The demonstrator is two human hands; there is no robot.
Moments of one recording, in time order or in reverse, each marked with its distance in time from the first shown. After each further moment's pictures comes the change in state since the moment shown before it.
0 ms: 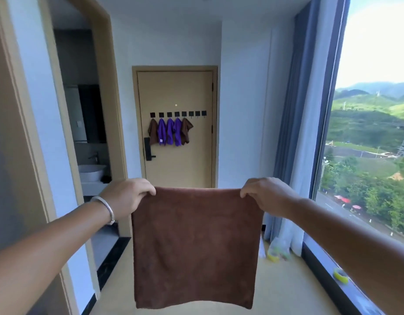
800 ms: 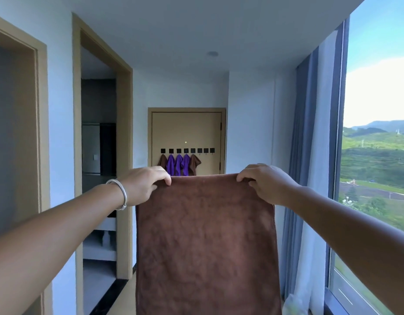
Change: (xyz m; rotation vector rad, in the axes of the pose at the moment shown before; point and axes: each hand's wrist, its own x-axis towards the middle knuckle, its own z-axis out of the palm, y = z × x) left_hand 0.118 0.047 -0.078 0.057 0.035 0.043; right_hand 0.076 0.066 -0.104 0.021 0.209 -0.059
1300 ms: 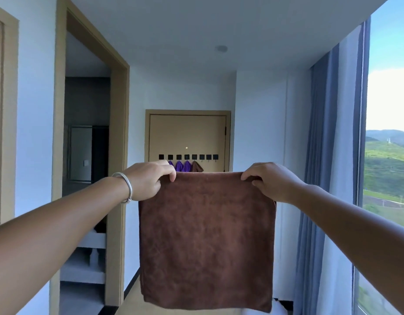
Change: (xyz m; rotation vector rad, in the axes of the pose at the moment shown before) left_hand 0.142 -0.166 0.086 0.035 0.023 0.030; right_hand 0.181 0.051 0.120 -0.001 0.038 0.036
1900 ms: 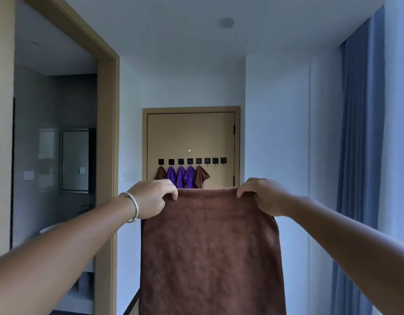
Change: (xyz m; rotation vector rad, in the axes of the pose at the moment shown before) left_hand 0.212 -0.109 0.198 0.032 -0.034 -0.082; right_hand 0.192 0.168 0.203 0.055 -0.126 -0.025
